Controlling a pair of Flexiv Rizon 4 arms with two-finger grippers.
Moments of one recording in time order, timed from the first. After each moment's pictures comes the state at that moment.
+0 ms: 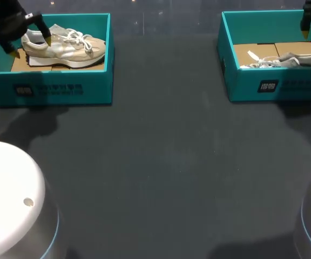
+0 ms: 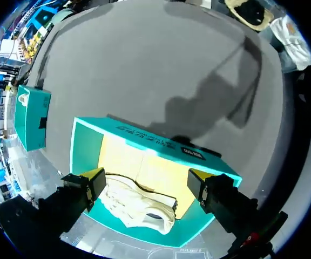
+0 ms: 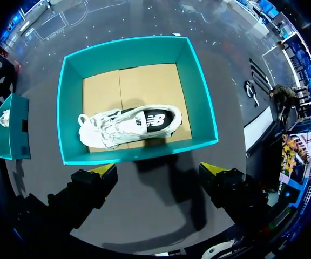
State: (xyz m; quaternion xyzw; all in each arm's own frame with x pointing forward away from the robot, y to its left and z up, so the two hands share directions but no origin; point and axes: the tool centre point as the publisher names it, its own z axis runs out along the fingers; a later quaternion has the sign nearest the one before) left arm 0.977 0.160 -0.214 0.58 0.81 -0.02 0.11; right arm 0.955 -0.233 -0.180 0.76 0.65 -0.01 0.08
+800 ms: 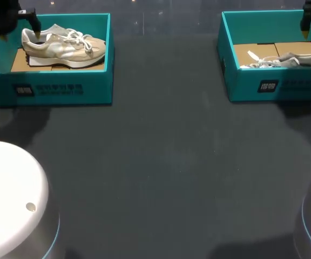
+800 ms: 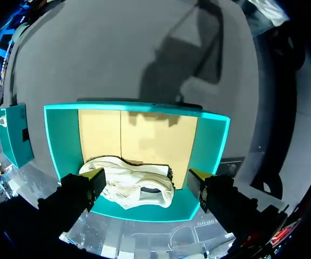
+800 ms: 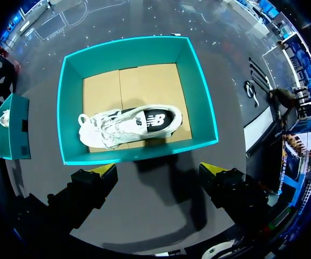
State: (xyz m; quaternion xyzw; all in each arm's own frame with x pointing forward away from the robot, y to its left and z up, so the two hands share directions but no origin) left arm 1.036 0.203 -0.212 0.67 0.74 0.08 0.09; right arm 0.955 -0.233 -0.180 0.76 0.65 -0.01 0.08
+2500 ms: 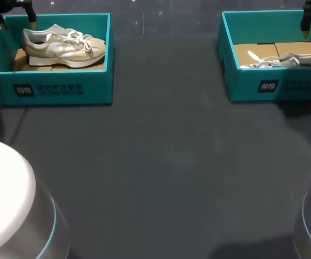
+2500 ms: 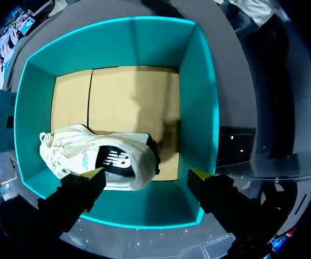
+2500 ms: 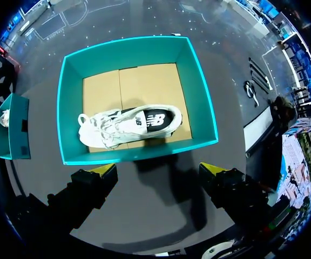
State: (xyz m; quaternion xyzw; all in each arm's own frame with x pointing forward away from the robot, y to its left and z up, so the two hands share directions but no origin) left arm 1.180 0.269 -0.289 0.69 0.72 0.00 0.01; right arm 0.955 -0.233 -0.180 0.76 0.65 -0.01 0.09
